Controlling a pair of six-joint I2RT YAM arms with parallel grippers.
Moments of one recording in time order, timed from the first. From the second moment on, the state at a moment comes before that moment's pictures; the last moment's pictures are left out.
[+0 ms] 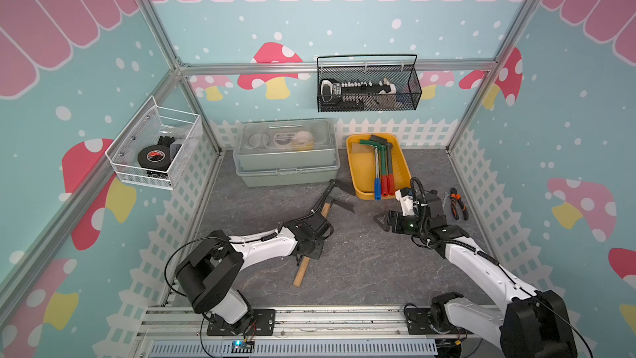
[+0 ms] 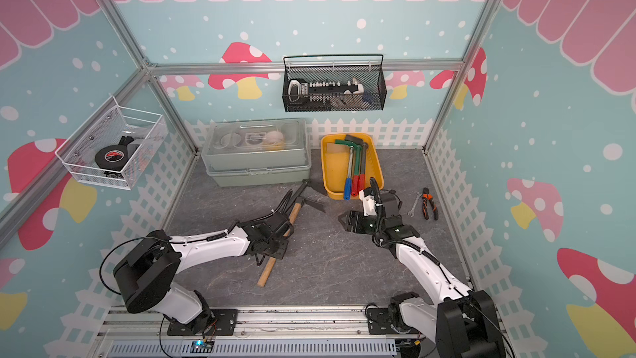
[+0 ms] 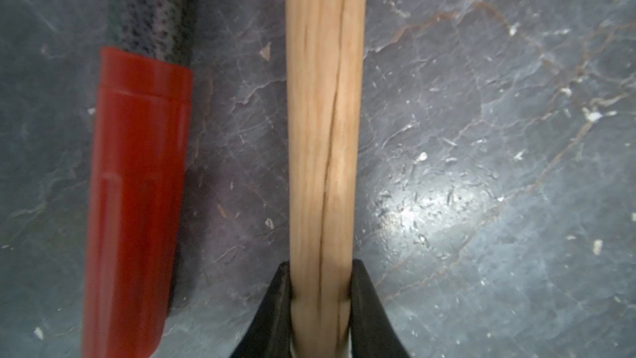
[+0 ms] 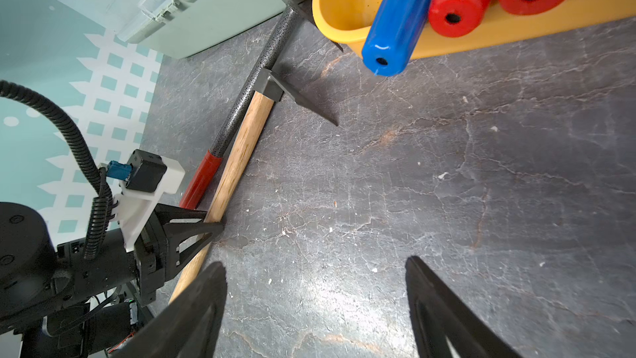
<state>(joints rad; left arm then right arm) -0.80 1.57 0.84 -0.53 -0.15 -0.44 0.25 1.12 0.63 -0.25 -0.46 0.42</state>
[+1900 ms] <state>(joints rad) -0.93 1.49 0.94 -0.55 -0.07 -0.68 0.71 1.68 0.71 0.35 -0.24 1.13</state>
